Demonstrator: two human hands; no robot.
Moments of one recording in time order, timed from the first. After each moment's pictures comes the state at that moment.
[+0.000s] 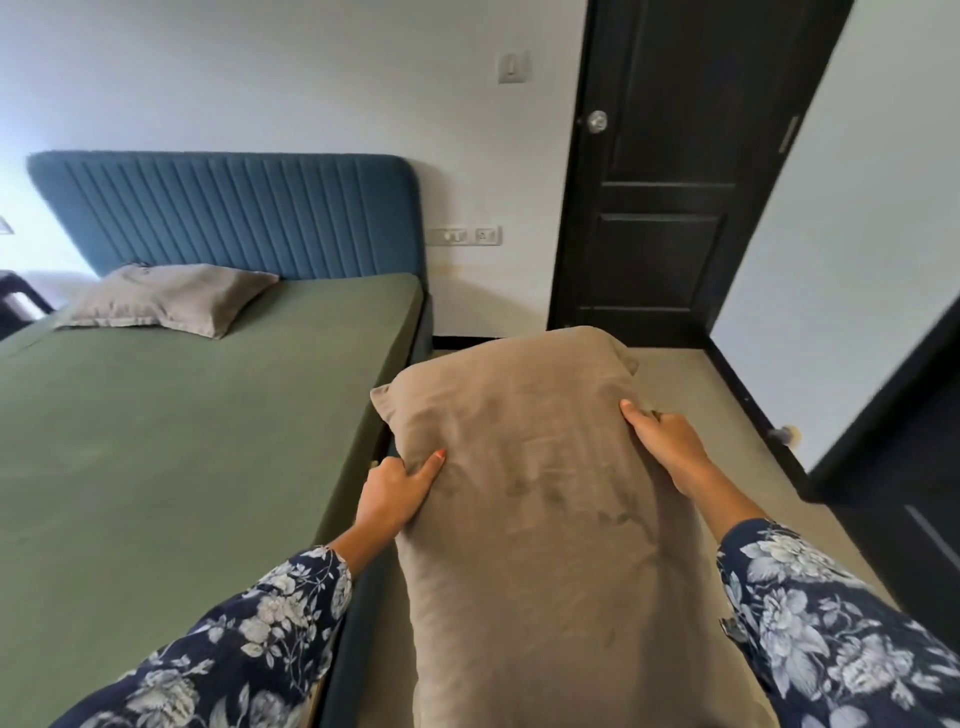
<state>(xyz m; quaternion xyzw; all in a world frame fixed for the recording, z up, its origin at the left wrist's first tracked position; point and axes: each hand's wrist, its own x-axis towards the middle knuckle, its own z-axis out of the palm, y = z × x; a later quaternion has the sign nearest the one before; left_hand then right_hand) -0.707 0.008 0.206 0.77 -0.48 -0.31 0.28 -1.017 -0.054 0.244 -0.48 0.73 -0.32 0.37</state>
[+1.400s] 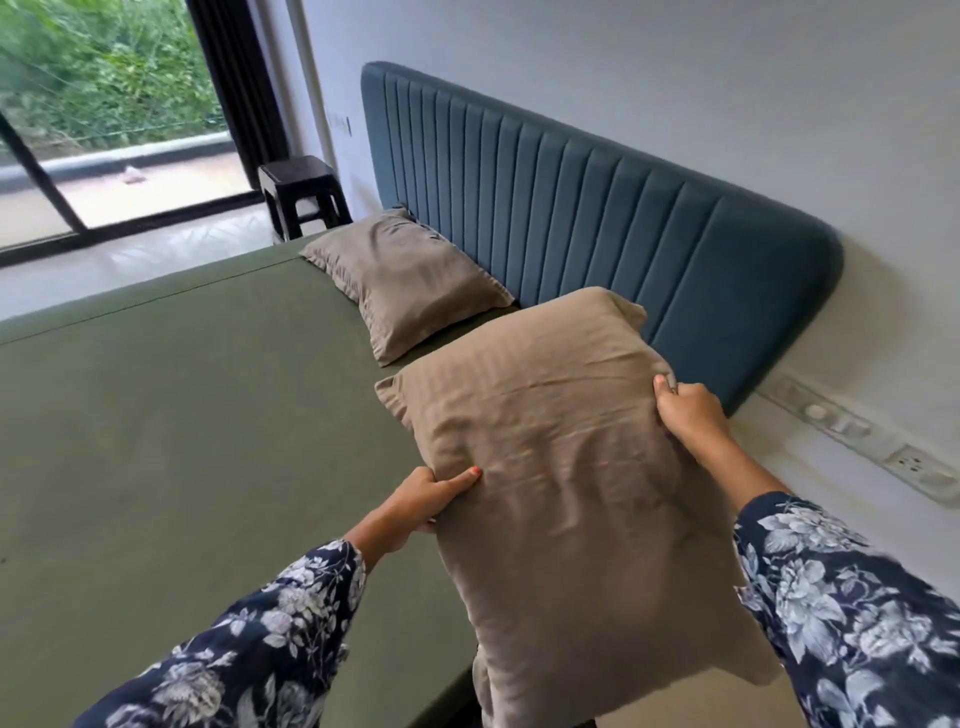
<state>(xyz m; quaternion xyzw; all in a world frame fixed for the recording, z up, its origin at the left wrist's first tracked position) -0.334 -0.698 0.145 0.77 -0.10 -0.43 0.46 -0.464 -0.995 0.191 -0.80 0.52 -0.10 0.30</state>
